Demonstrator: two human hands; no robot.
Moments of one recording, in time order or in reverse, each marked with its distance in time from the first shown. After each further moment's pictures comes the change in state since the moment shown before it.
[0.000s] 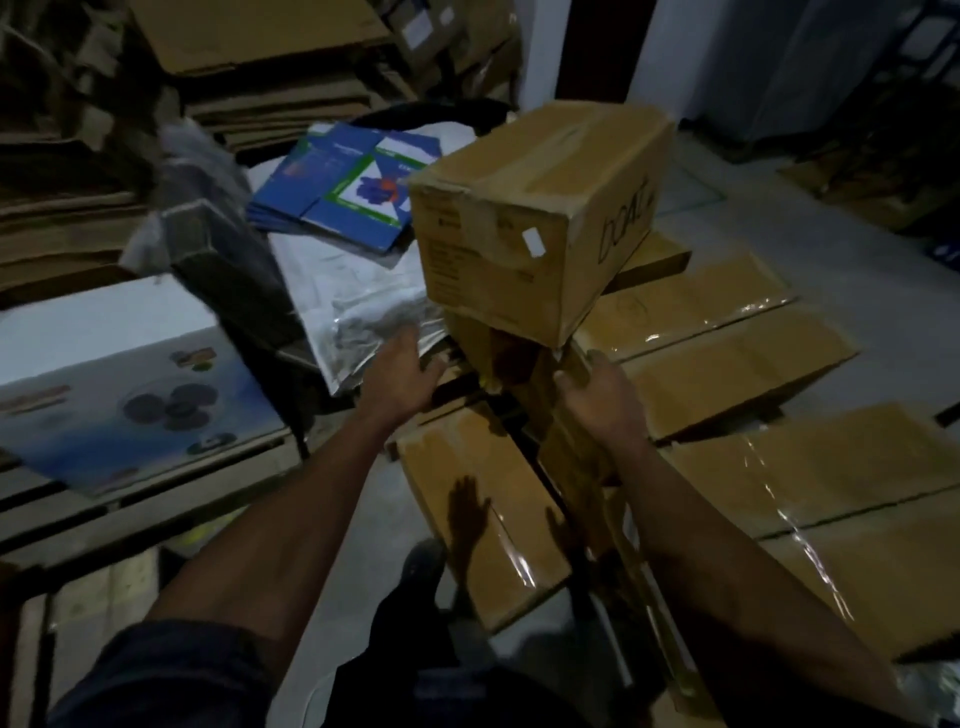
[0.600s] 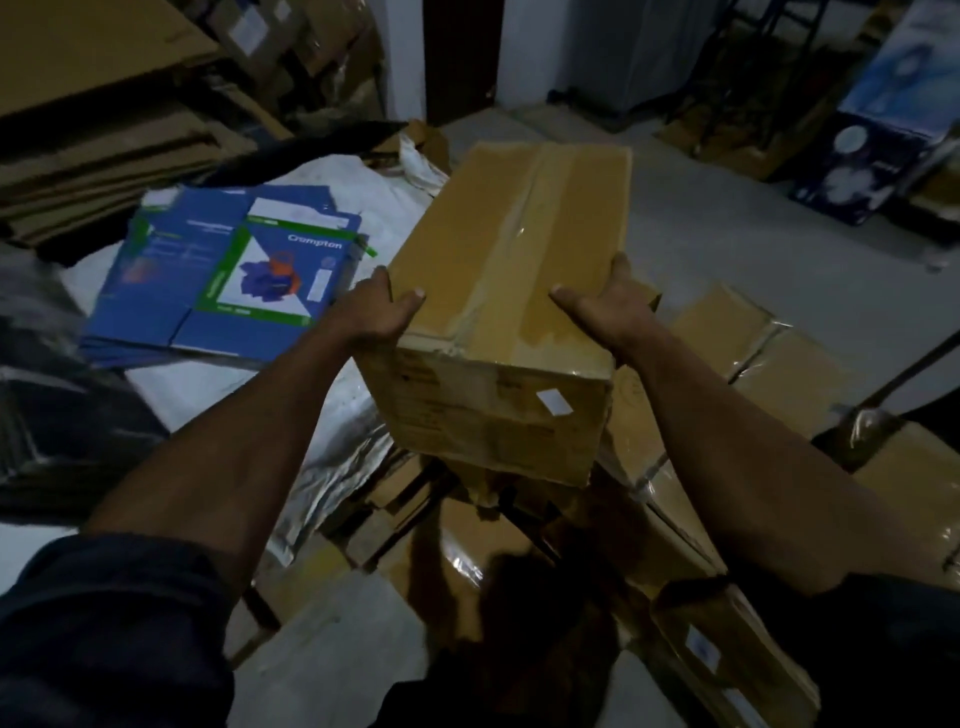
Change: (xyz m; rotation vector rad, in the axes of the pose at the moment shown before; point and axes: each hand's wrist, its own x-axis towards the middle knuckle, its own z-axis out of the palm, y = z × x) left_hand 0.394 0.044 -0.056 0.004 -0.374 0.181; right_hand 0.300 -0.125 -0.053 0.290 0.139 0.267
